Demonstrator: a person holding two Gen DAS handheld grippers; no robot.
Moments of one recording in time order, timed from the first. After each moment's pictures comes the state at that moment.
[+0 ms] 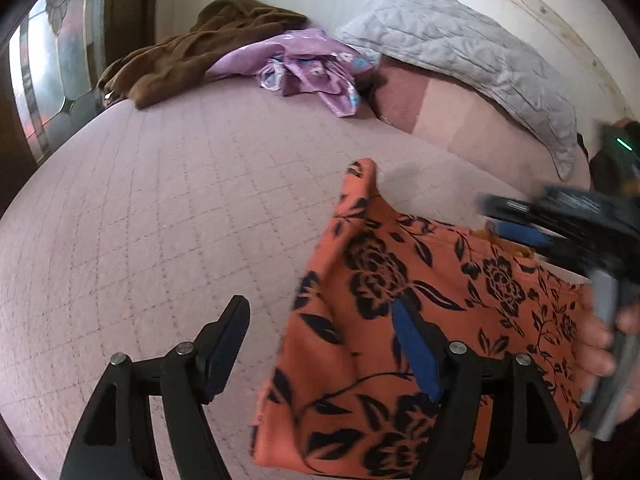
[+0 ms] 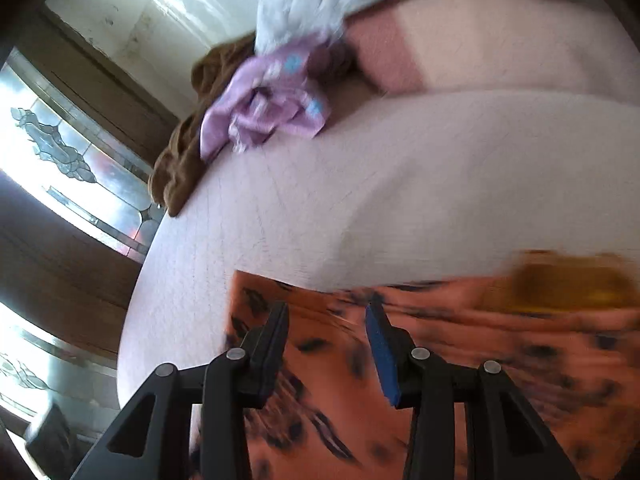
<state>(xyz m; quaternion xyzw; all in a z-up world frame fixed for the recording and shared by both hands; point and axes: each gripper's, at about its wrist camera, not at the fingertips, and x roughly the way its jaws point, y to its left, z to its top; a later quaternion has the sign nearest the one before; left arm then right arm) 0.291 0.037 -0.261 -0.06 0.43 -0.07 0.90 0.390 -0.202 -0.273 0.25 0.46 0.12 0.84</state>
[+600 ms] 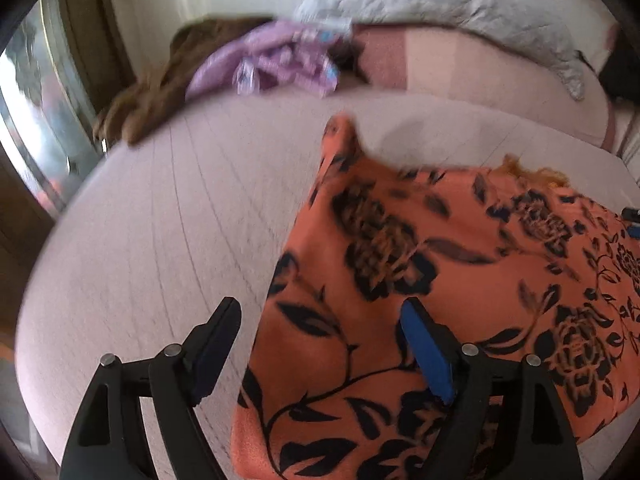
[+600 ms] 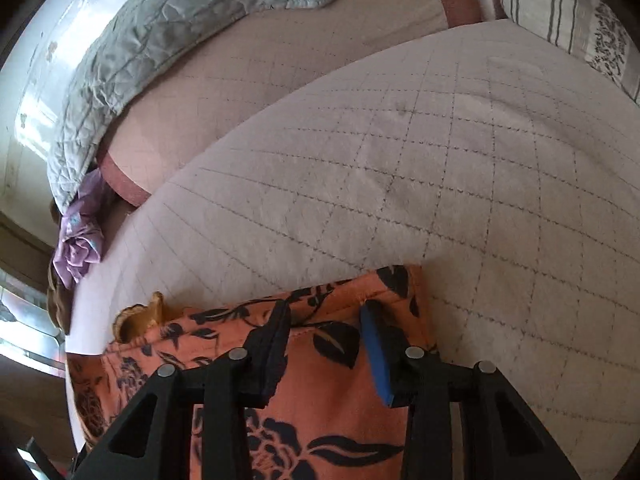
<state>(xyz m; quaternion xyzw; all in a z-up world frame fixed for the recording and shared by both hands) 0.289 -0.008 -0.280 0.09 0.41 -0.04 0.90 0.269 -0.463 -0.327 0.34 0.44 -0.14 0.82</state>
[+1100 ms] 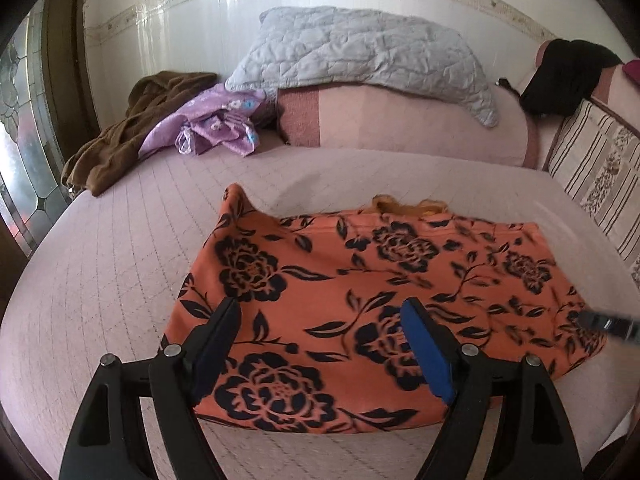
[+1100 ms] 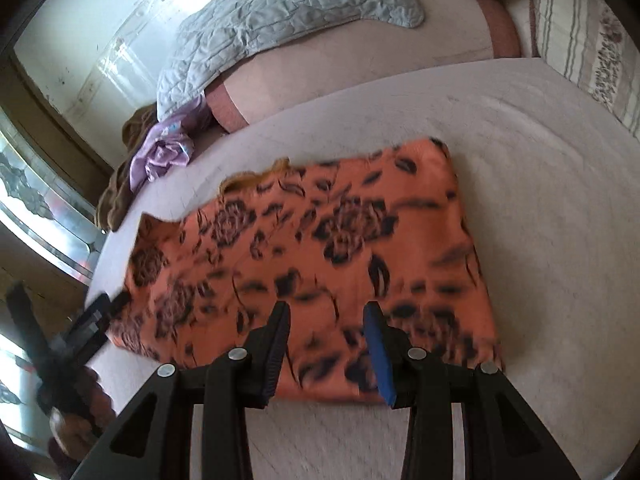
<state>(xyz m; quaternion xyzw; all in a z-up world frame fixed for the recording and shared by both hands) 0.211 -0.057 -0.247 0.06 0.34 -0.14 0.93 0.118 -0.345 -0.275 0.26 0.44 -0.05 0.86</state>
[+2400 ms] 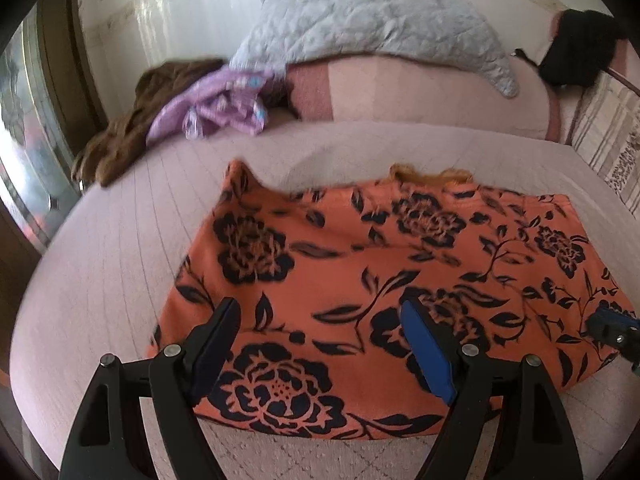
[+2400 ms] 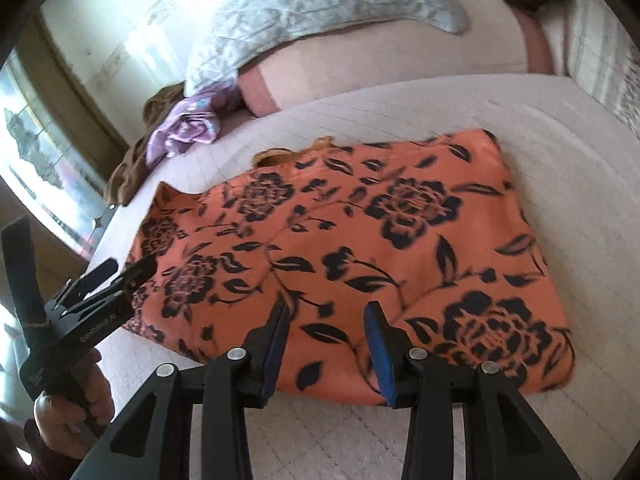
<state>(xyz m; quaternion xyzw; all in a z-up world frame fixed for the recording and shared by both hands) 0.230 -0.063 -0.276 0.09 0.39 -0.09 0.91 0.126 -0.302 -0.291 0.22 0.42 -0.02 0.88</state>
